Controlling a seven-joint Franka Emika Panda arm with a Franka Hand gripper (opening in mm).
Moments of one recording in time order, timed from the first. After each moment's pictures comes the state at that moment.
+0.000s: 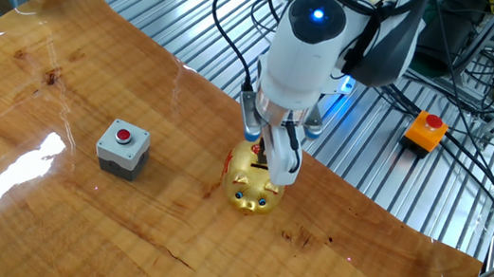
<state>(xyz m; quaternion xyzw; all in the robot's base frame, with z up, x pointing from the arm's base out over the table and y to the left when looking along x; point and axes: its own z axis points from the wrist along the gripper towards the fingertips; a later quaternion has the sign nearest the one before) 0.445 0.071 0.192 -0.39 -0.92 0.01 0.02</state>
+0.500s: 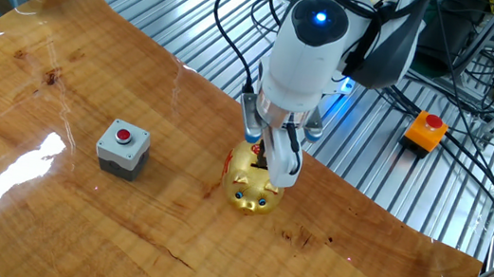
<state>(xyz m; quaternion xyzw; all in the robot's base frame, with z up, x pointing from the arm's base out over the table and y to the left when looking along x) 0.445 0.073 0.189 -0.39 -0.92 0.01 0.01</state>
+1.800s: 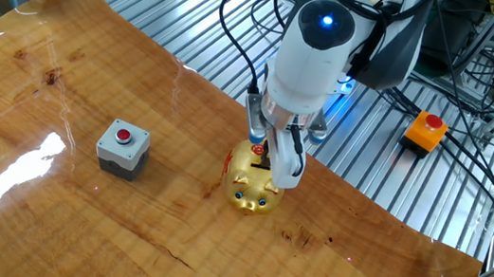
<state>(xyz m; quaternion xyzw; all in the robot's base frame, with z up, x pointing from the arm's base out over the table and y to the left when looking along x) 0.442 0.078 0.188 -0.40 -0.91 0.02 0.01</state>
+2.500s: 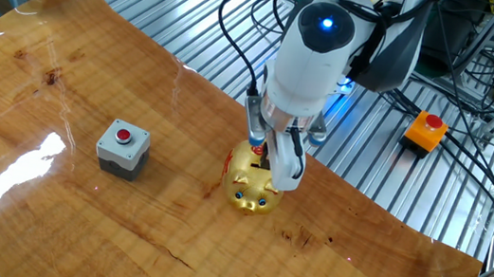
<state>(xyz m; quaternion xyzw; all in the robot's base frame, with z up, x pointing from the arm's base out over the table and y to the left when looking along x) 0.446 0.080 0.188 -0.40 -0.92 0.02 0.01</state>
